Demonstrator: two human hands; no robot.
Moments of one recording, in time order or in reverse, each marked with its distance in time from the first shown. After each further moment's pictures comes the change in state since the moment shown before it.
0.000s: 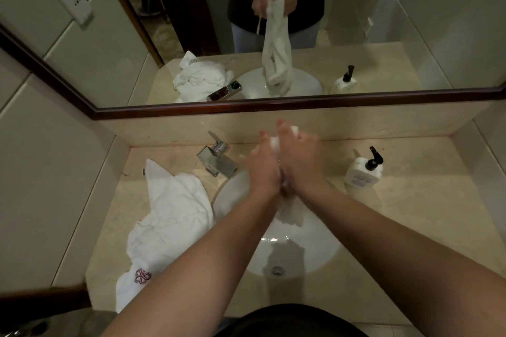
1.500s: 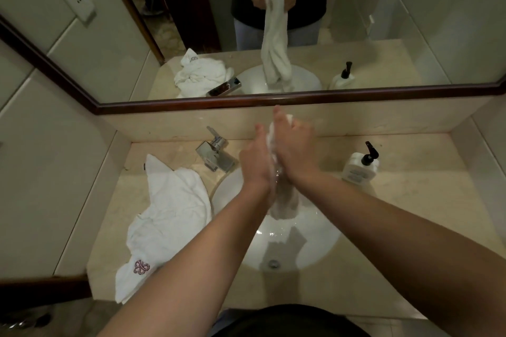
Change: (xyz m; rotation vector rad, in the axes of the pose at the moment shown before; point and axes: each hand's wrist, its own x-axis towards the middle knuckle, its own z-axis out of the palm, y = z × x) left_hand -0.006 -0.004 -0.004 -0.035 0.003 0.005; right_hand -0.001 -0.004 -0.005 -0.109 -0.028 -0.099
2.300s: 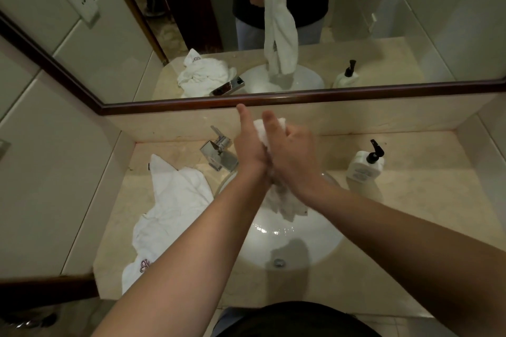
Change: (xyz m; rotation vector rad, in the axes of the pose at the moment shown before) left_hand 0.005 0.015 -0.005 -0.060 -0.068 0.035; right_hand -0.016 -0.016 -0.003 -0.014 -0.072 -0.154
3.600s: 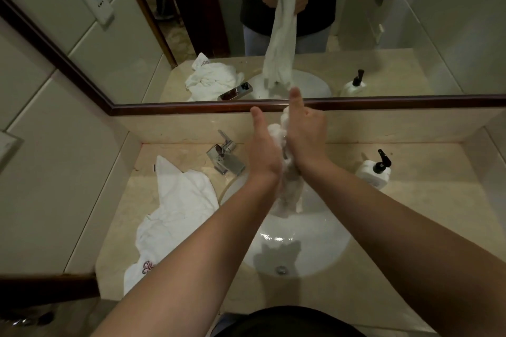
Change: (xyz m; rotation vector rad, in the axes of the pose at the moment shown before) left_hand 0.014 -0.001 -0.010 0.090 -0.054 0.082; right_hand 0.026 -0.017 0.010 0.089 0.047 0.099
